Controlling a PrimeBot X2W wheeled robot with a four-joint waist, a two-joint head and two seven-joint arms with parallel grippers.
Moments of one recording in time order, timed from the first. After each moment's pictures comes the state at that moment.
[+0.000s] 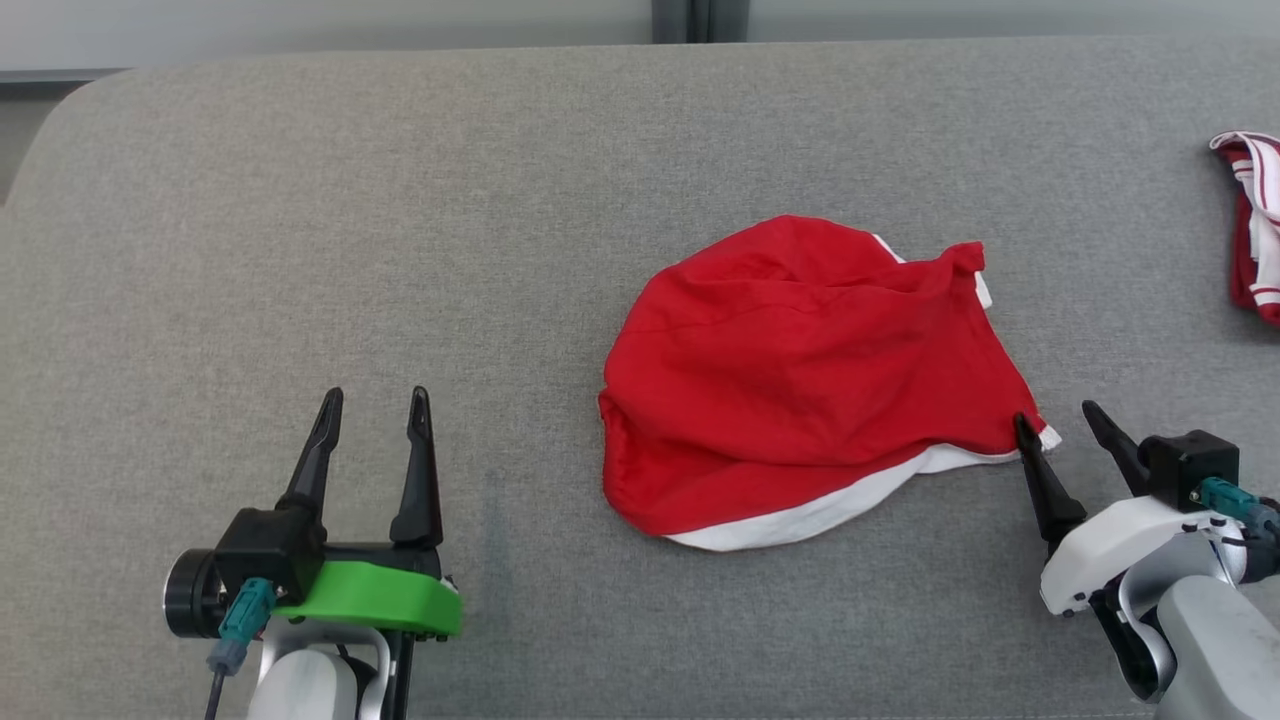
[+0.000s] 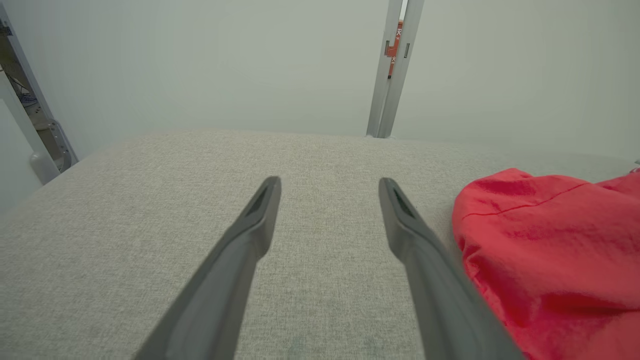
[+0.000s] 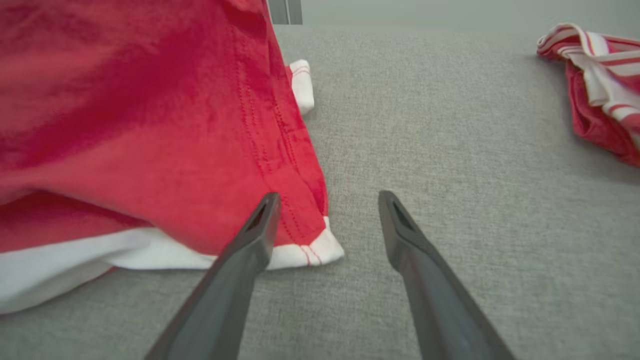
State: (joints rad) left arm -0.14 0.05 -0.14 0.17 -0.22 -0.03 -0.26; right arm -0.28 -0.33 0.19 0.58 0.35 0.13 -0.26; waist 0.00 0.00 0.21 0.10
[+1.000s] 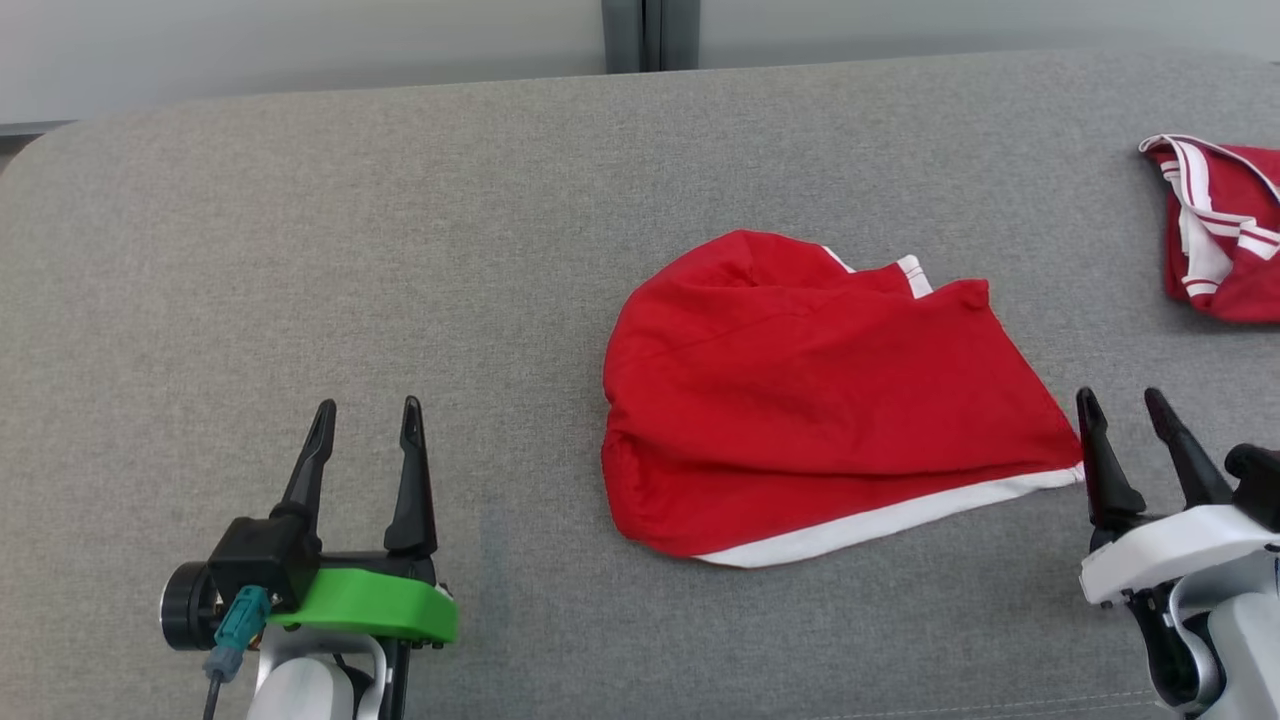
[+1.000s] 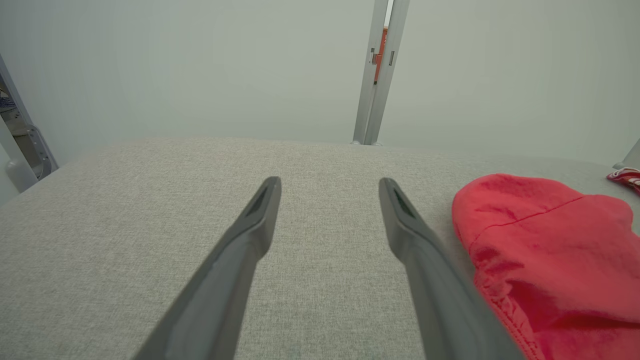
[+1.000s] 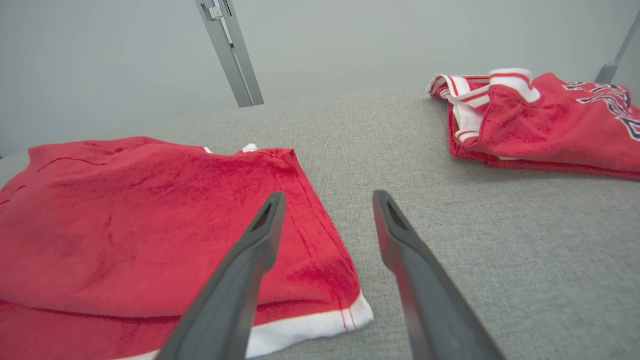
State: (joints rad) left arm -0.12 0.05 -0.13 0.18 -0.23 -0.02 -0.26; right arm -0.16 -0.31 0.04 0.39 0.46 0.13 -0.26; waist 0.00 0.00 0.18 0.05
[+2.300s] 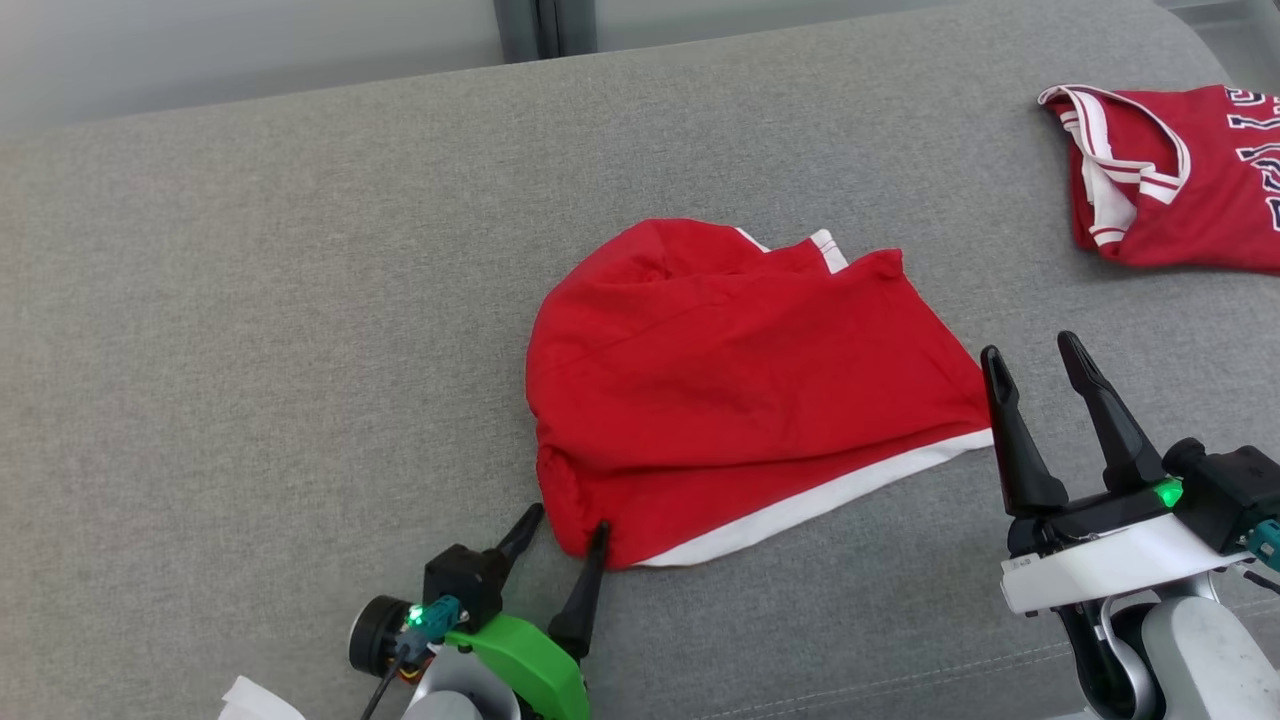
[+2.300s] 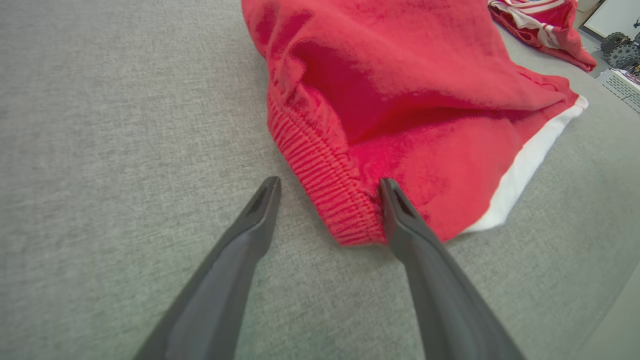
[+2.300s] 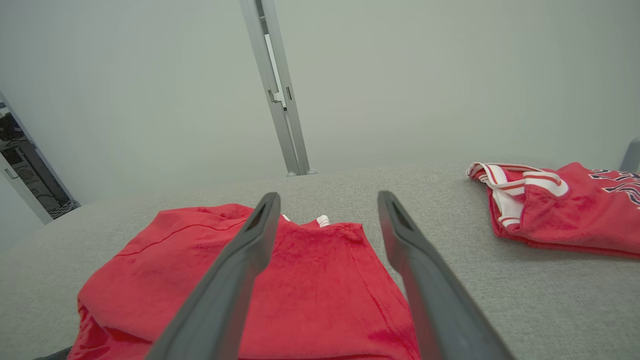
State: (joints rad) left arm -0.23 0.05 -0.49 0.58 -0.37 -0.11 -0.26; right arm -0.09 -0.23 0.11 0.01 0.38 0.13 -0.26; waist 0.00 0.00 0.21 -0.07
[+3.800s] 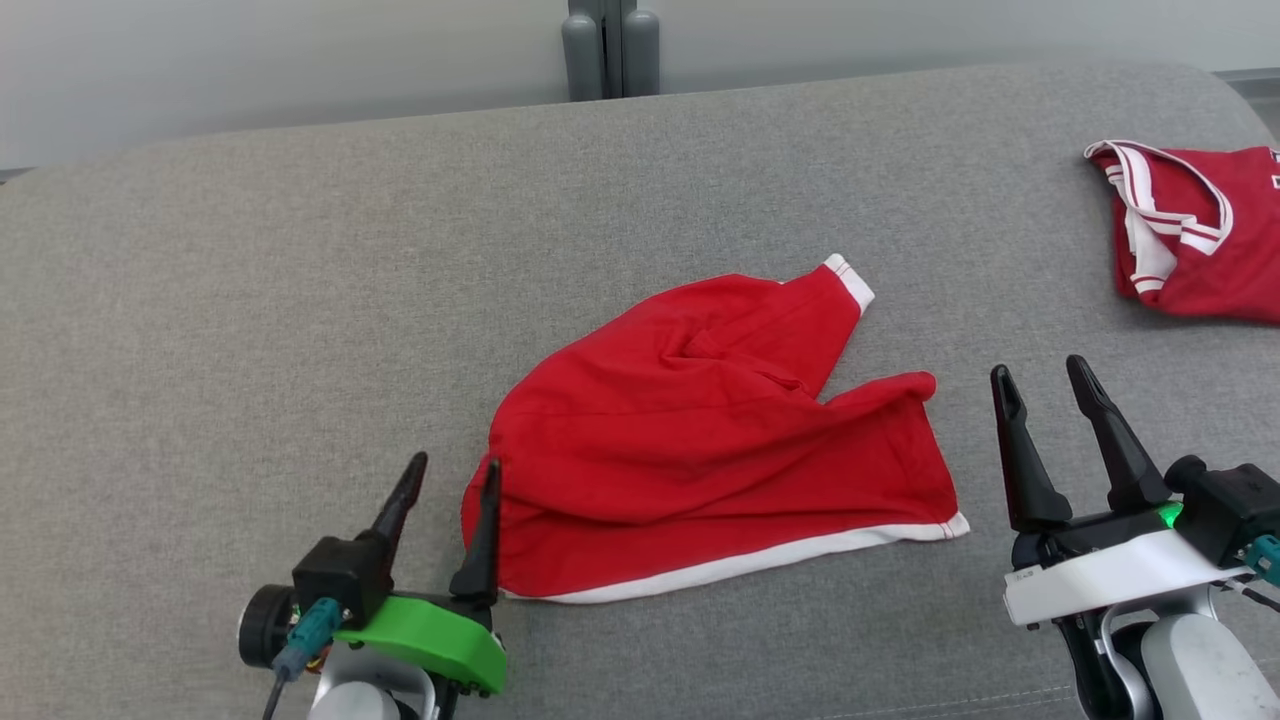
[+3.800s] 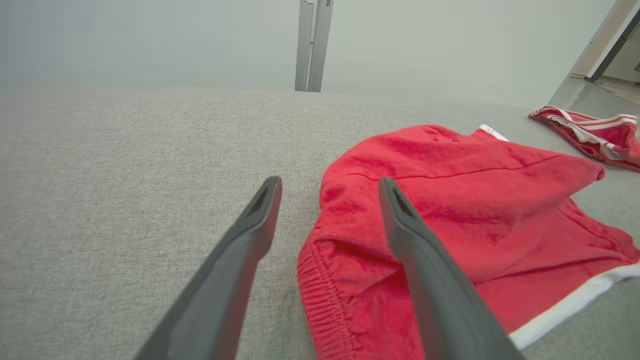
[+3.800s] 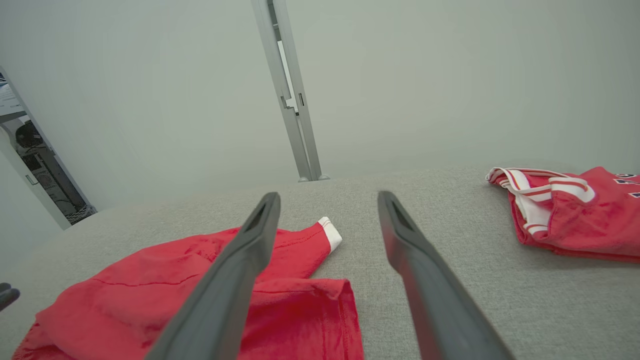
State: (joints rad) left arm -0.13 0.06 -0.26 0.34 -0.28 -0.08 -0.26; right arm -0.06 -0.20 0.08 0.04 0.37 0.13 -0.26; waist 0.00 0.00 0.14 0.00
